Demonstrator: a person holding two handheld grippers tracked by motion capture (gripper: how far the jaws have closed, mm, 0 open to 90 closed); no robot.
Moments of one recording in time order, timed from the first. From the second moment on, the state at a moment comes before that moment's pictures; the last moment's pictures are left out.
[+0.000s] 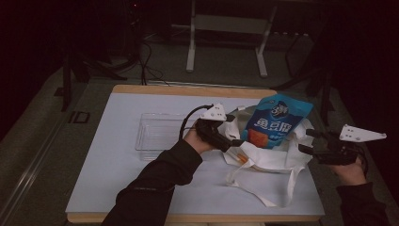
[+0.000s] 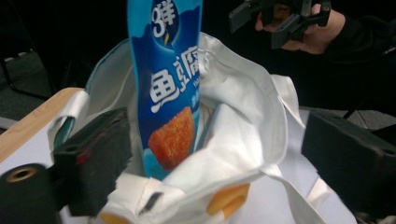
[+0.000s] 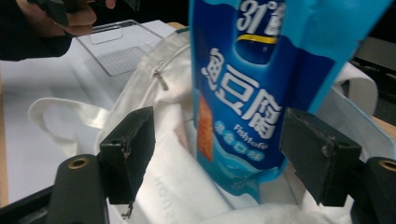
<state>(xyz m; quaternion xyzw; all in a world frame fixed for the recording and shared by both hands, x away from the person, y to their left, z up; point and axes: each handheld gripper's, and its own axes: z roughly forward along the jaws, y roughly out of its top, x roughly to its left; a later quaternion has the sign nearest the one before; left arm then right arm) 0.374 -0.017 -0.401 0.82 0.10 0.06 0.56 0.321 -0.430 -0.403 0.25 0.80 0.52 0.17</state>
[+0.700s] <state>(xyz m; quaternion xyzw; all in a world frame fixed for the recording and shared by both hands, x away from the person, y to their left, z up) 0.417 -0.064 -0.409 0.83 0.14 0.09 0.53 0.364 -0.433 -0.413 0.28 0.79 0.51 0.18</state>
